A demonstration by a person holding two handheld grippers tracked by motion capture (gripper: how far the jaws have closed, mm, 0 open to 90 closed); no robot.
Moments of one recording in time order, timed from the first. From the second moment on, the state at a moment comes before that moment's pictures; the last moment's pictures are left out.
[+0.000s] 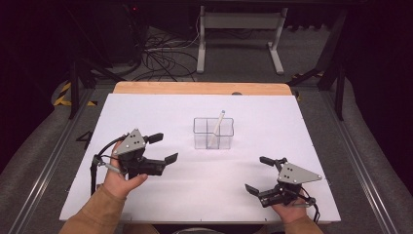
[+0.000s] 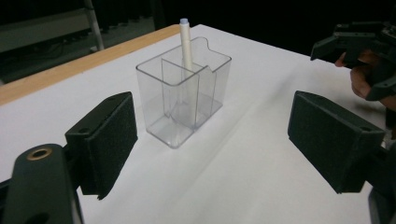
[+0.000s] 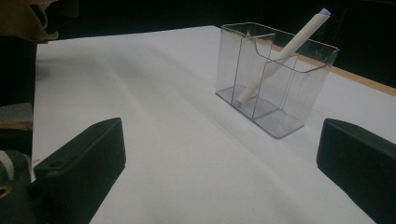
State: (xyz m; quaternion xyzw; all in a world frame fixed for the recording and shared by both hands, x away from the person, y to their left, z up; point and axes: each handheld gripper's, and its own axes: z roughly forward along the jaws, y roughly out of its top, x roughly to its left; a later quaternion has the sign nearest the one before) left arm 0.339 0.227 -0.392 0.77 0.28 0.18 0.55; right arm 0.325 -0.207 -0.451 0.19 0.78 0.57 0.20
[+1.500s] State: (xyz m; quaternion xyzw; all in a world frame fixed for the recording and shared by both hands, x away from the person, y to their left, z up) left arm 0.299 0.291 -0.476 0.77 0.32 0.18 0.52; right arm 0.327 -0.205 -0.456 0.19 0.79 0.55 0.18
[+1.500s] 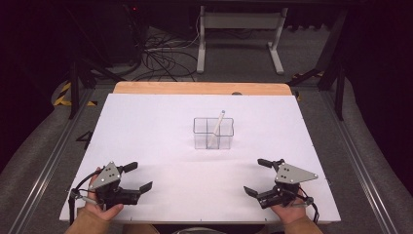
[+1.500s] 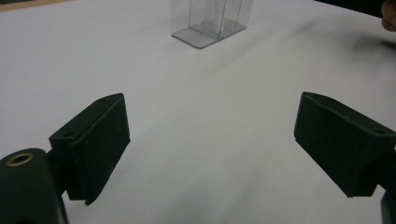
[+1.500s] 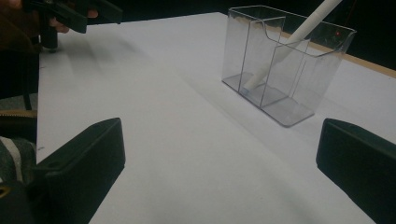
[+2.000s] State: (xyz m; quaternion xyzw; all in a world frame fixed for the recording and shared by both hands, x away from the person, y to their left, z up) left arm 0.303 0.295 -0.478 0.76 0.34 0.17 0.53; right arm 0.328 -0.204 -0.458 0.19 0.79 0.55 0.18
